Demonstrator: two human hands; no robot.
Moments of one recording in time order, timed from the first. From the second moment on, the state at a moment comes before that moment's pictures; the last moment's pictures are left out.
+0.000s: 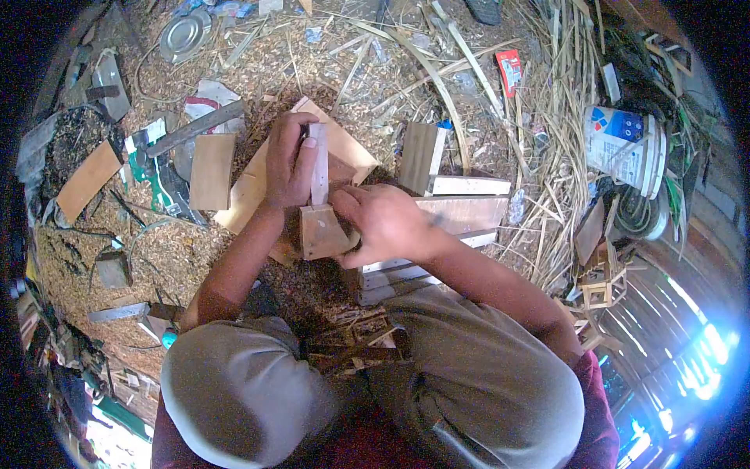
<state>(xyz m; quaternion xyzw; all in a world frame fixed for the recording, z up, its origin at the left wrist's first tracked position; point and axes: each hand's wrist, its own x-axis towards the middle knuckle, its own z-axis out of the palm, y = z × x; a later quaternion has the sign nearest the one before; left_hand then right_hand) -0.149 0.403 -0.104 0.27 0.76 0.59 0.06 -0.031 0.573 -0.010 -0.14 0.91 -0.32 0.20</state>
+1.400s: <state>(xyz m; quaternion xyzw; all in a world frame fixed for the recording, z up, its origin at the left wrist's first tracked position) -0.152 0.401 -0.102 0.27 0.77 0.57 0.06 -0.032 0.578 -0.007 -0.16 0.92 -0.31 0.20</state>
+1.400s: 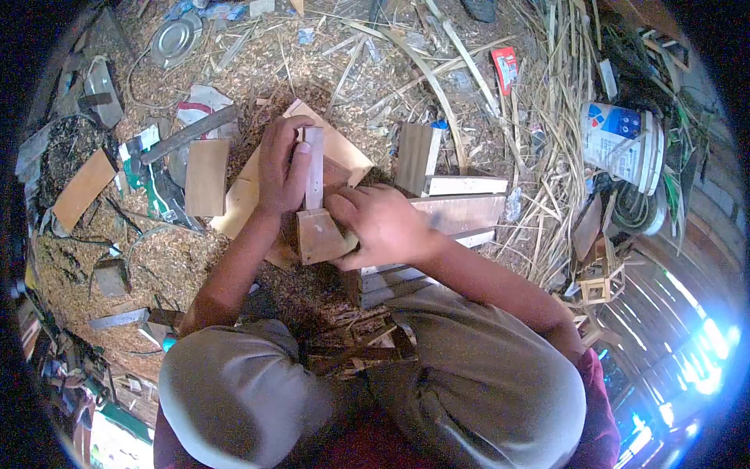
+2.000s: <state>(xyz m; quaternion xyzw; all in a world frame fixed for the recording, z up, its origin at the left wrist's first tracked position) -0.142 0.332 -0.042 0.10 0.70 0.69 0.17 -0.031 0.600 0.015 -0.14 0.91 -0.37 0.10</state>
